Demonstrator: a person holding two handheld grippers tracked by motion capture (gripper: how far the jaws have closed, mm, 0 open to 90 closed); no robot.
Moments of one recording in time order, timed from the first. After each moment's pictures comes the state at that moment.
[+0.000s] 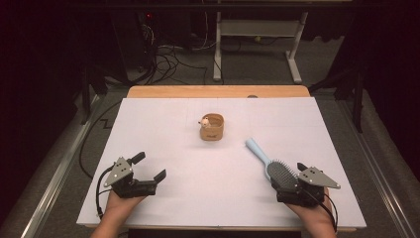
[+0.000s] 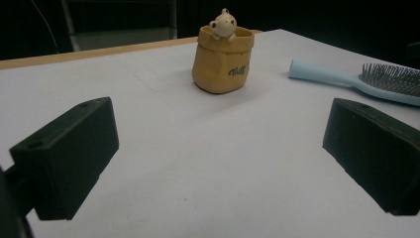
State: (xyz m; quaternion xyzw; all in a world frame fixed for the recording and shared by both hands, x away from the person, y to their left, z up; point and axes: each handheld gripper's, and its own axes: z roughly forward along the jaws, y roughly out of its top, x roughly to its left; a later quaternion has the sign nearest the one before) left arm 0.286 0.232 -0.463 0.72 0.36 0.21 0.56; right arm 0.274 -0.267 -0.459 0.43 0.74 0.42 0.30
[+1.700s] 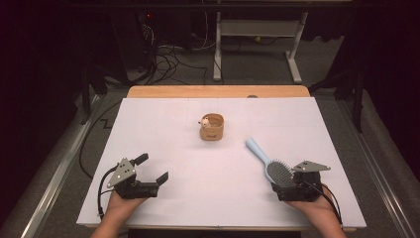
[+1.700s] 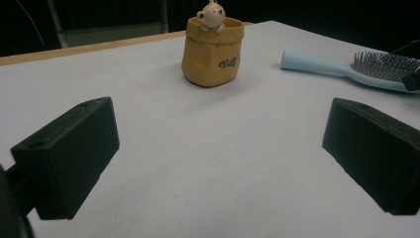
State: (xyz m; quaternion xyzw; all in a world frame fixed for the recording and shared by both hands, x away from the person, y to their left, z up) left arm 0.287 0.228 -0.466 0.73 0.34 0.21 0.55; right arm 0.298 -0.272 -0.463 0.47 0.80 0.31 0.18
